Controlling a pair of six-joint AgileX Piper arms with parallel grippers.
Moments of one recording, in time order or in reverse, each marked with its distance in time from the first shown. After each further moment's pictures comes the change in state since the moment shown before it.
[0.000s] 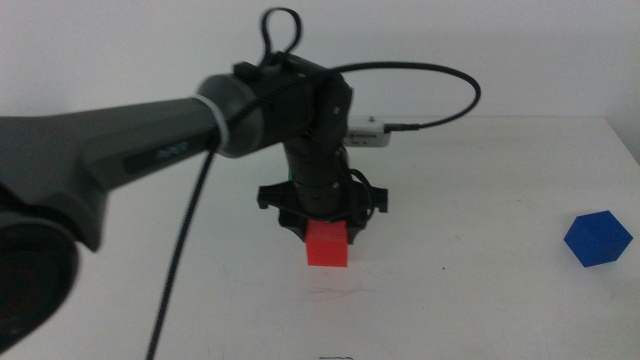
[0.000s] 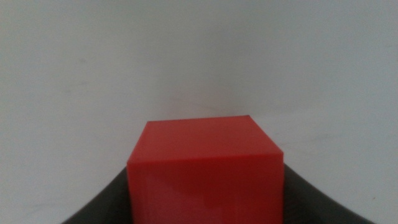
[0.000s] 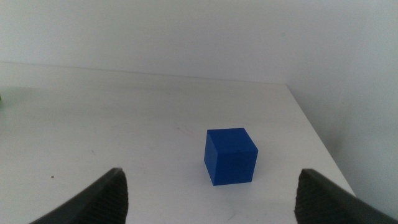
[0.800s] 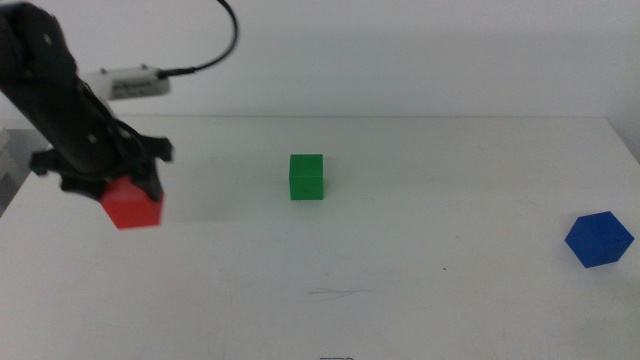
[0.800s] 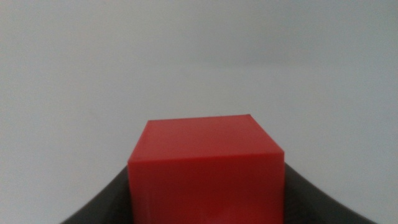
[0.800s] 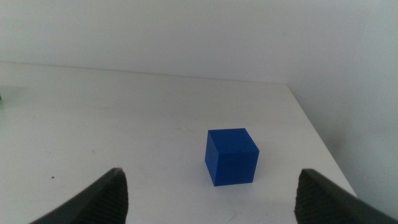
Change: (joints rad) left arm 0.614 -0.270 0.269 -0.126 -0.041 0.492; right arm 0.000 0.000 0.000 0.000 0.000 0.000
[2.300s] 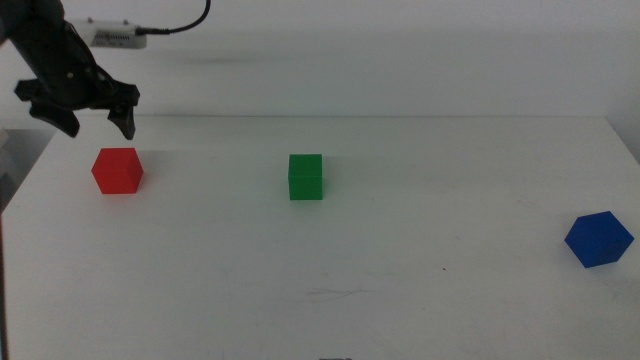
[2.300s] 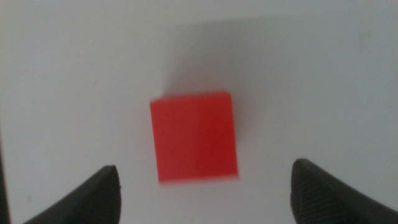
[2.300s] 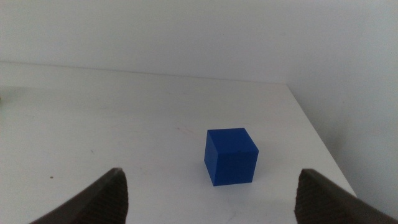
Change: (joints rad) left arm 0.124 0.433 -0.686 0.102 0.222 0.179; right arm 0.000 0.000 0.000 0.000 0.000 0.000
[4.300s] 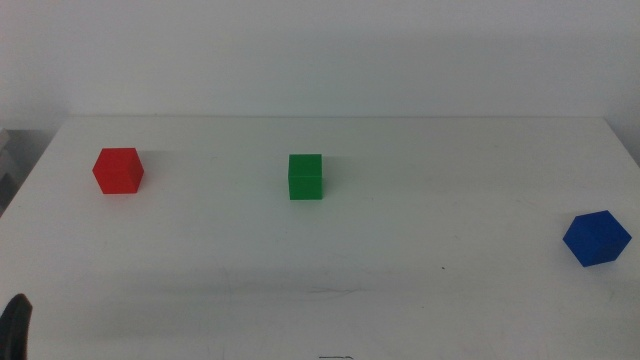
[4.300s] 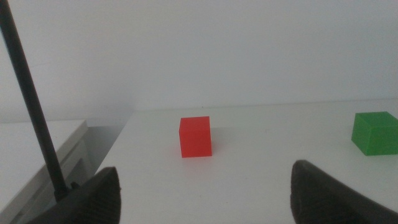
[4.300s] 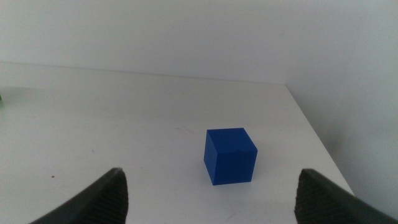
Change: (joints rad) left arm -0.042 -2.204 2.098 -0.078 -1.138 -0.013; right arm 0.000 0.000 0.000 0.000 0.000 0.000
